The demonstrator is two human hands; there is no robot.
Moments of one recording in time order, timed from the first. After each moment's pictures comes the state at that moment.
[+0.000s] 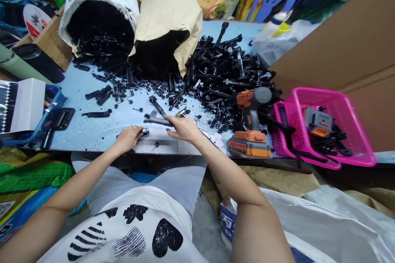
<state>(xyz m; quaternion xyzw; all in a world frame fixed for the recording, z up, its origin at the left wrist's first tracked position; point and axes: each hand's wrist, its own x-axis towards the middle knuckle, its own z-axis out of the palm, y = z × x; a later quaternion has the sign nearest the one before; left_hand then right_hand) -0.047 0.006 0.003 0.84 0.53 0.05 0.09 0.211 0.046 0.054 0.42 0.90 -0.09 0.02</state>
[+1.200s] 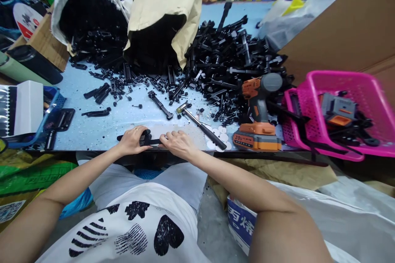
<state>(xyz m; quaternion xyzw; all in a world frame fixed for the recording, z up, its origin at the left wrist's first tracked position) -0.037 -0.004 0.006 0.87 0.45 0.13 0.16 0.201 -0.011 0.045 0.39 0.92 -0.03 0.08</state>
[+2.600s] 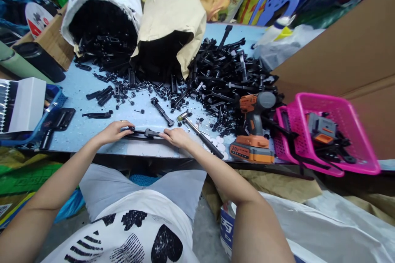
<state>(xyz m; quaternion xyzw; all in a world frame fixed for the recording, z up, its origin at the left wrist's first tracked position) -0.108 0.037 0.030 0.82 0.47 0.15 0.29 0.196 0.051 0.013 0.43 0.88 -0.16 0.08</state>
